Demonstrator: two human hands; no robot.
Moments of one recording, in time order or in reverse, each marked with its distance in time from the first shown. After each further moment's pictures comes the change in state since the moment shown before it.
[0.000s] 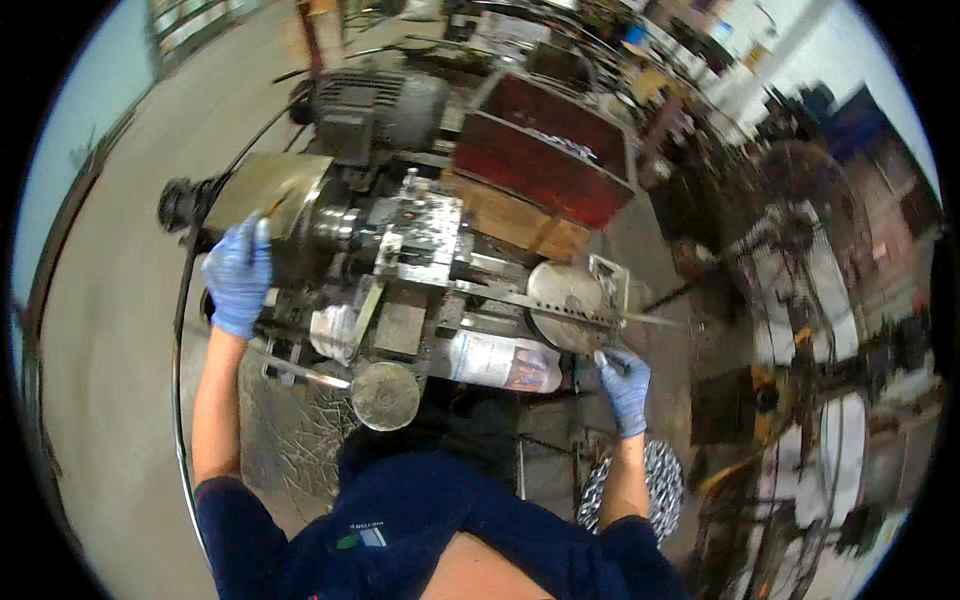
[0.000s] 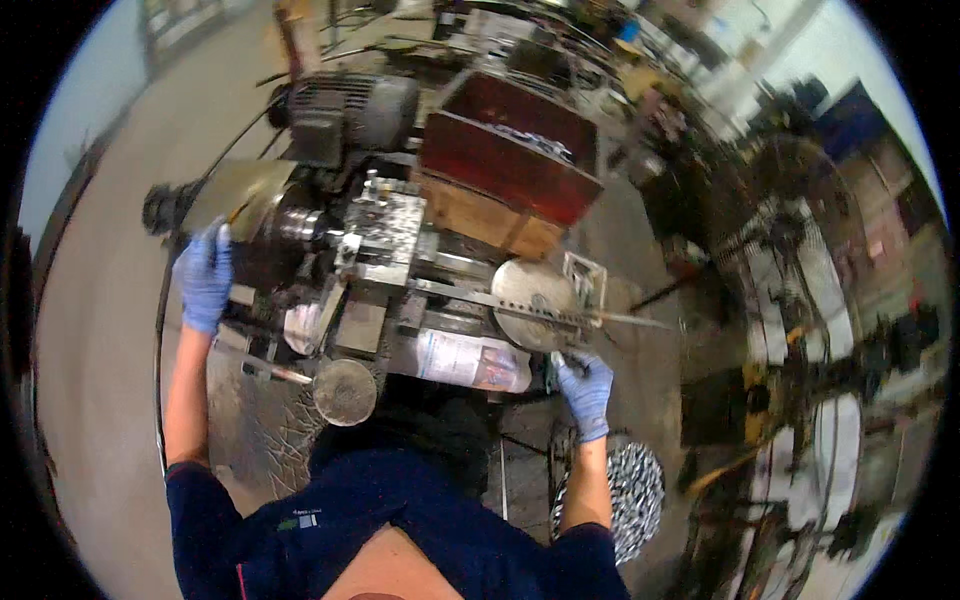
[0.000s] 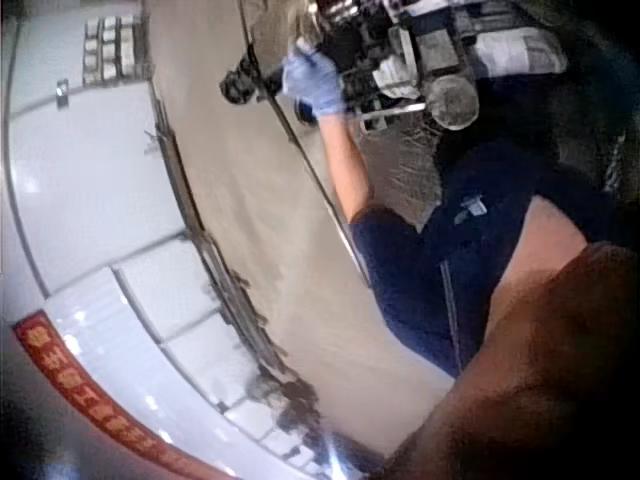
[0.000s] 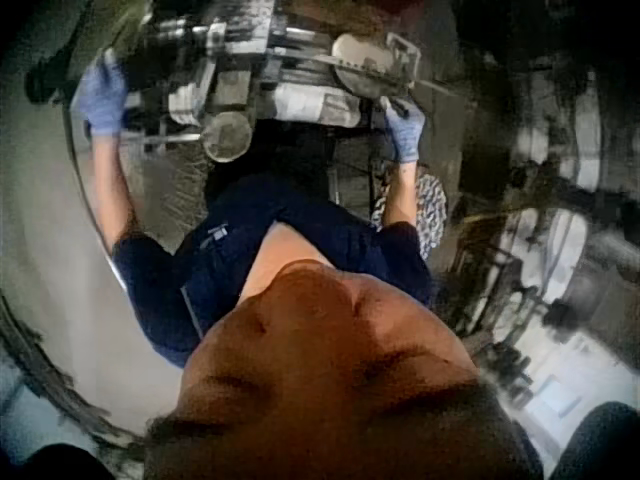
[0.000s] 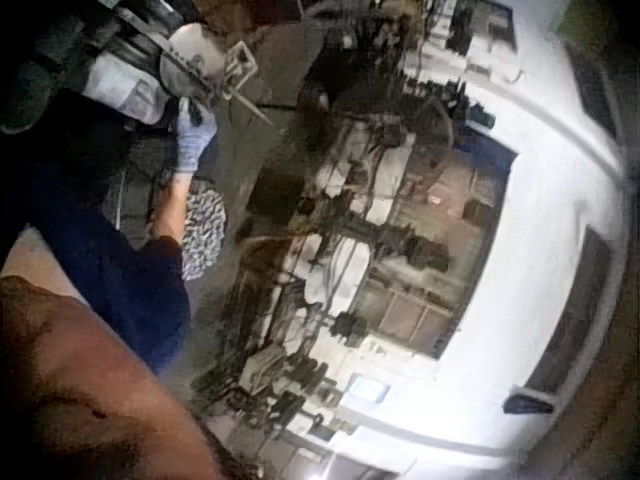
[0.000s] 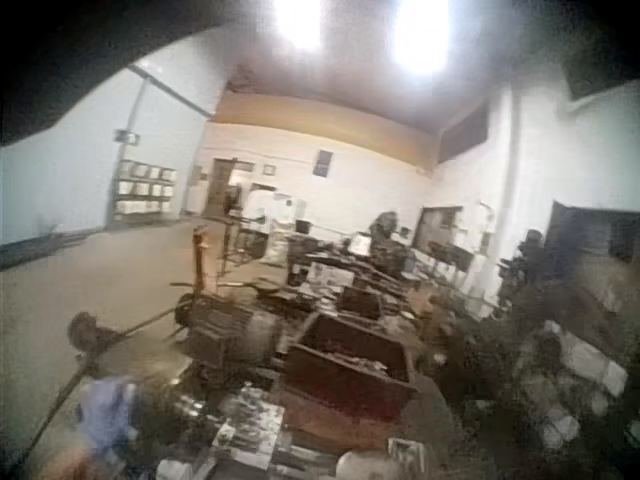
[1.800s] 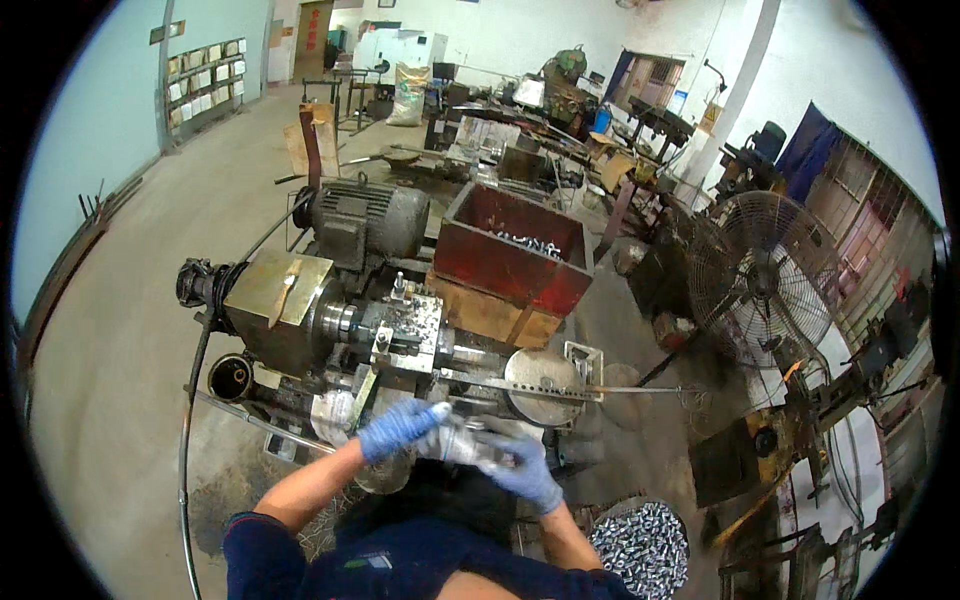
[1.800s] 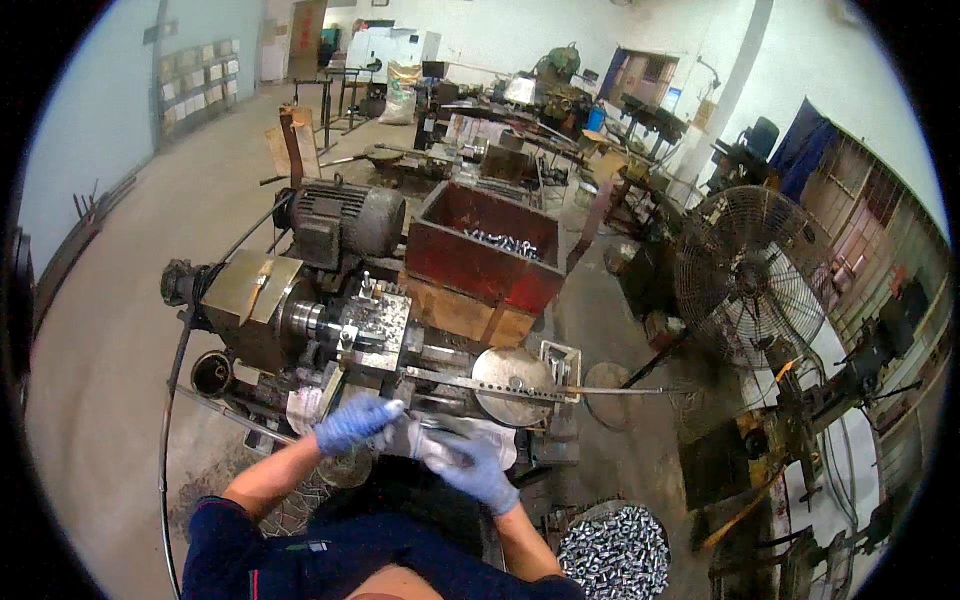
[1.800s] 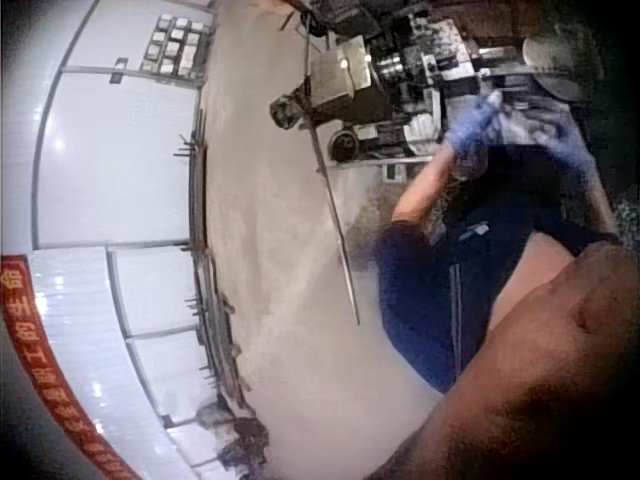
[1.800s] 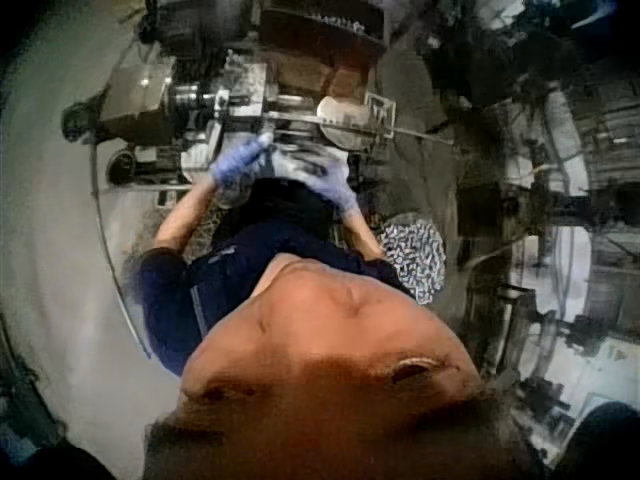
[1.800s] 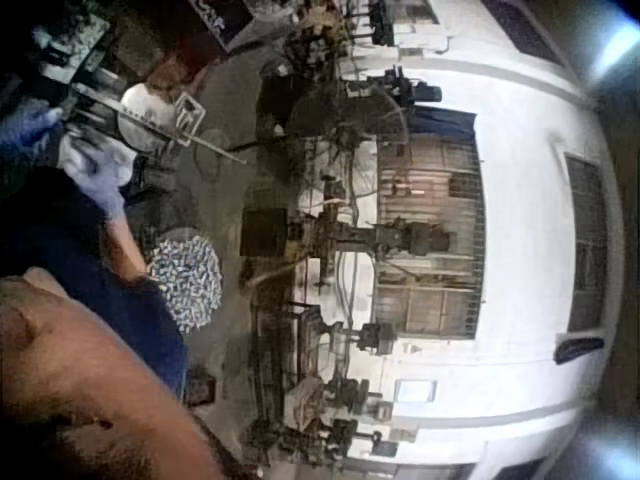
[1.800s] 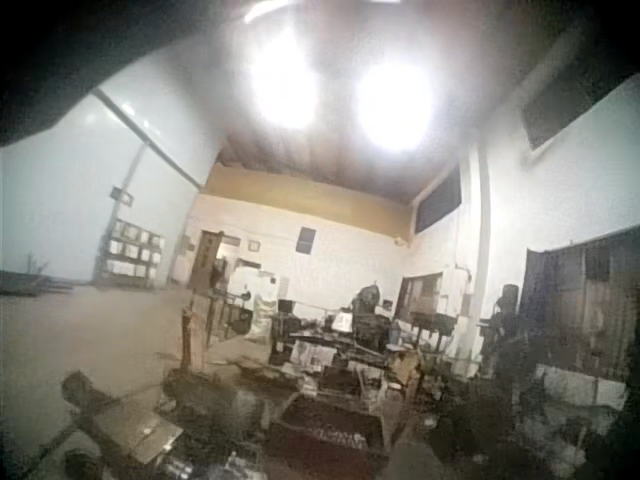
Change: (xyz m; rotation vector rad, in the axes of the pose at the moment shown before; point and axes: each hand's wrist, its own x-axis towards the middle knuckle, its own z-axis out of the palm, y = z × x) left_hand -0.063 0.167 0.027 -1.143 -1.106 -0.372; right_hand -0.044 -0.099 0.066 0.197 -0.476 -0.495
